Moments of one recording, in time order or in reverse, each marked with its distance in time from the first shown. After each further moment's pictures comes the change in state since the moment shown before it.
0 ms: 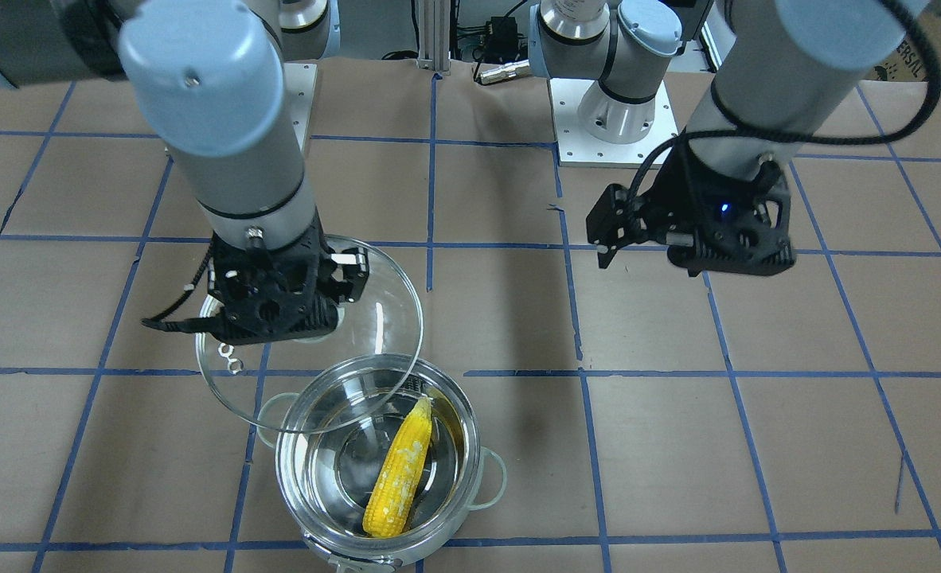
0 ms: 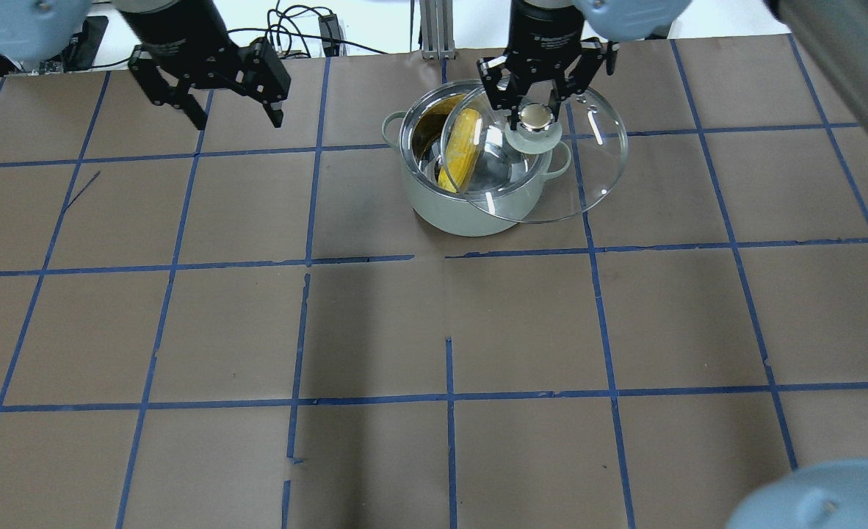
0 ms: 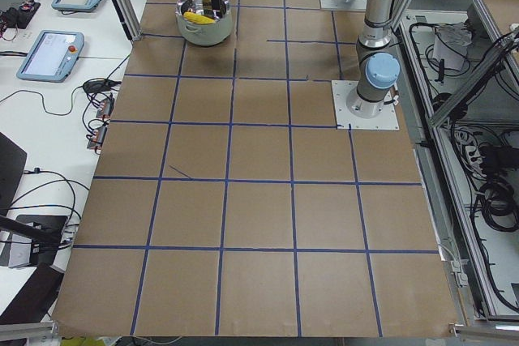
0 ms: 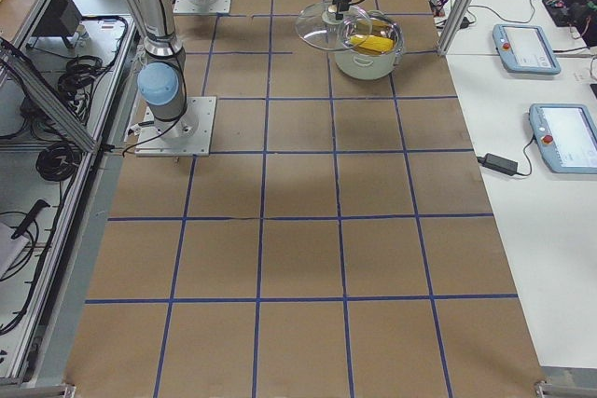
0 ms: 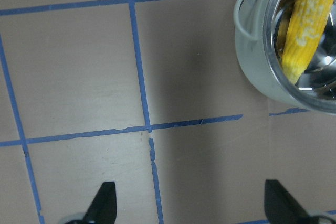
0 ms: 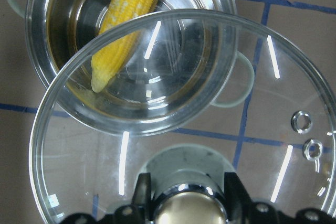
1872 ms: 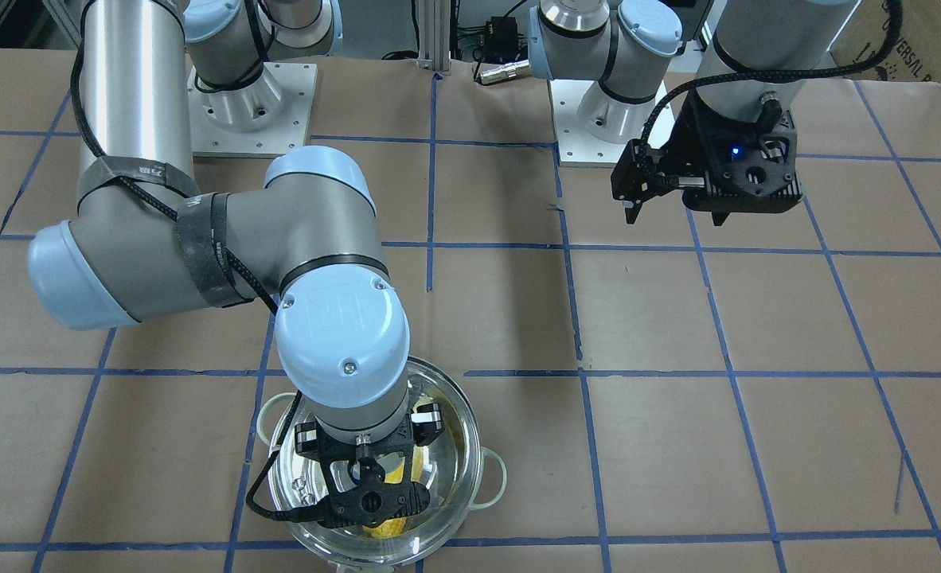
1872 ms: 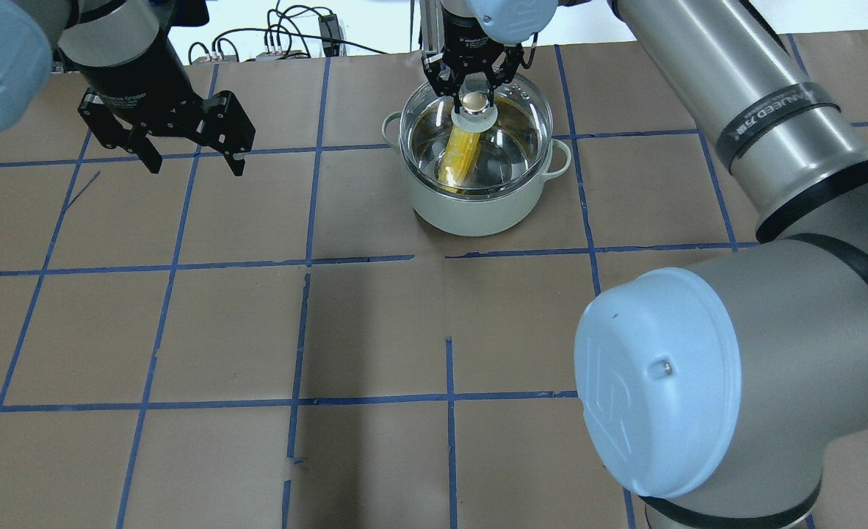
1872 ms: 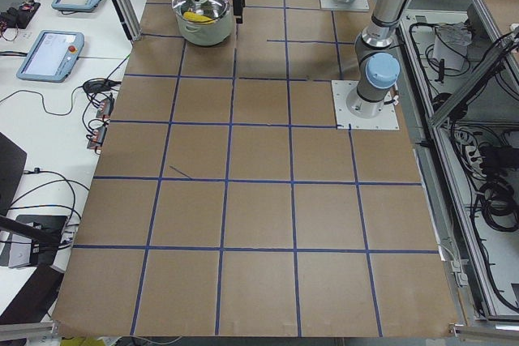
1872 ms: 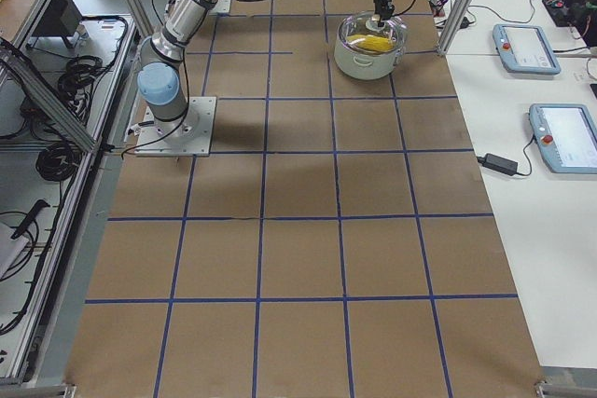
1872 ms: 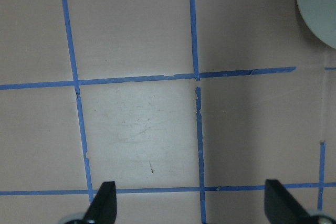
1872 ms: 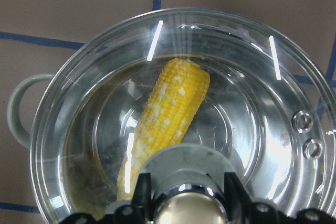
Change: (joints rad) left arm 0.004 0.093 -0.116 0.000 0.106 0.006; right arm 0.044 0.311 -0.277 -0.052 -0.006 0.045
